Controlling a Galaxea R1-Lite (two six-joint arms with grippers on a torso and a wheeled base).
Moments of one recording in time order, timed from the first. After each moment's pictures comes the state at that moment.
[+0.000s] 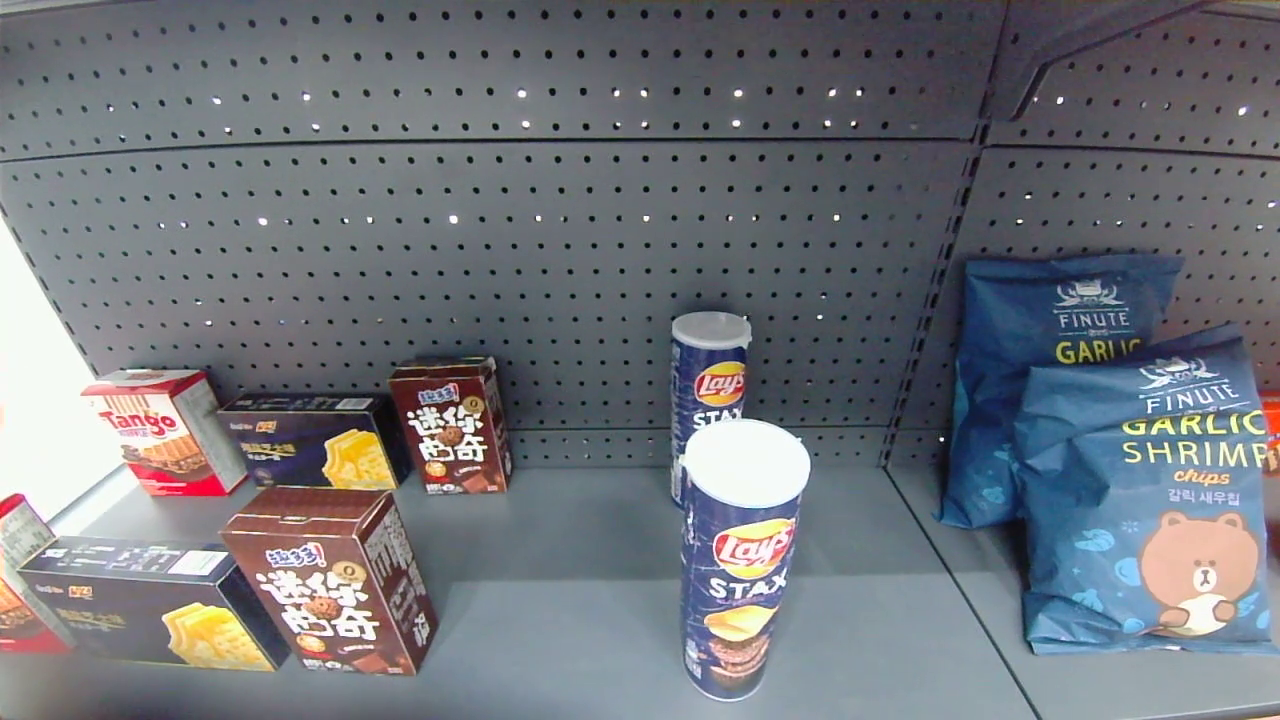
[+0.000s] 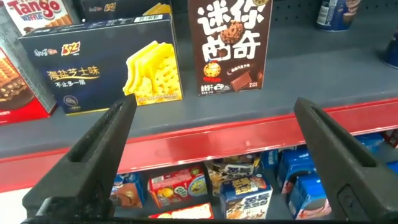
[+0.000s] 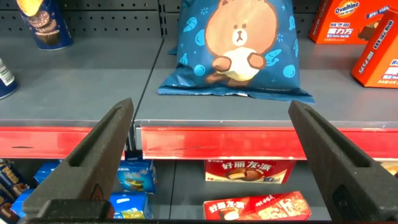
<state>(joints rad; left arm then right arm) 0.00 0.00 0.00 0.00 -0.14 0.05 0.00 0.00 0.00 0.00 0.02 0.00</state>
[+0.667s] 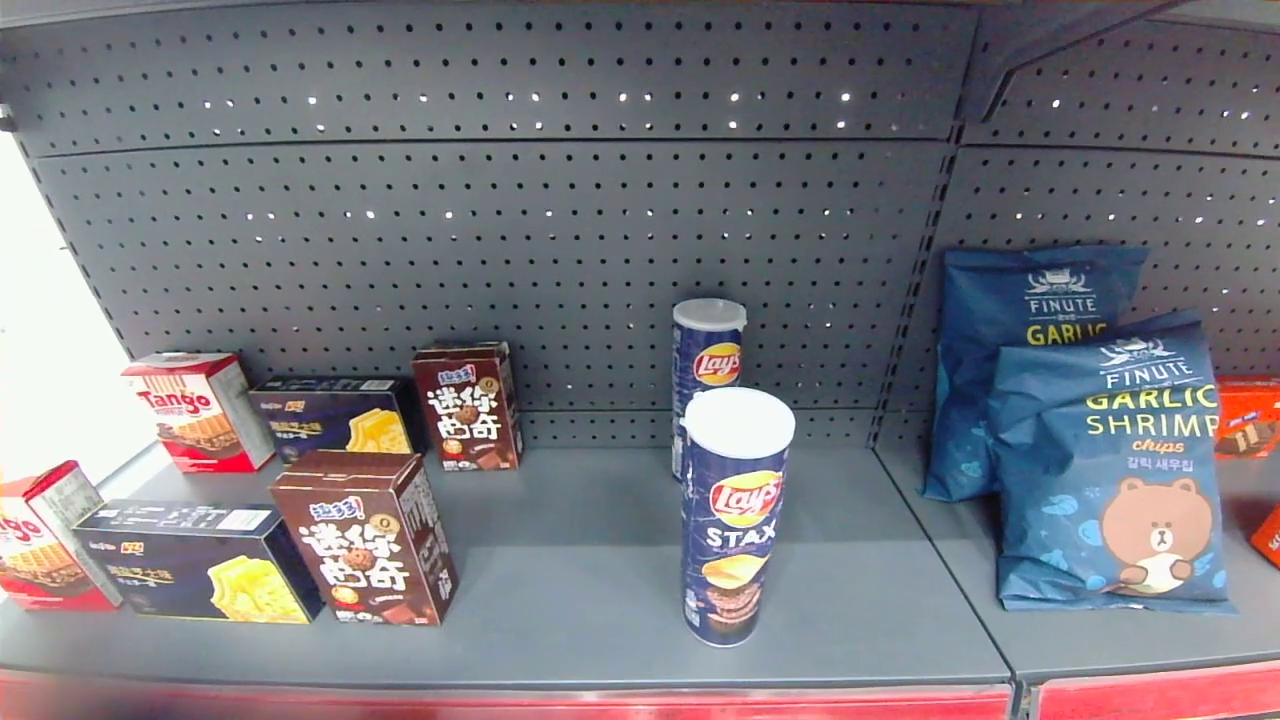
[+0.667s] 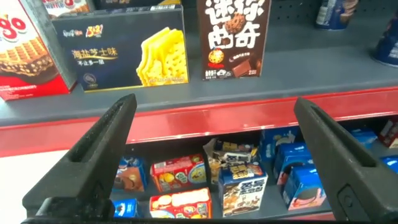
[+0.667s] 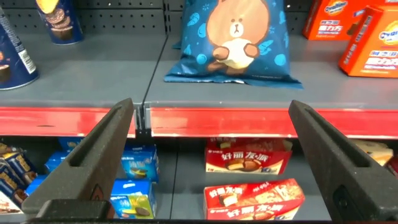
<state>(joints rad) 0.00 0.00 0.00 0.00 -0.10 0.03 0.00 0.00 0.00 0.00 0.02 0.00</state>
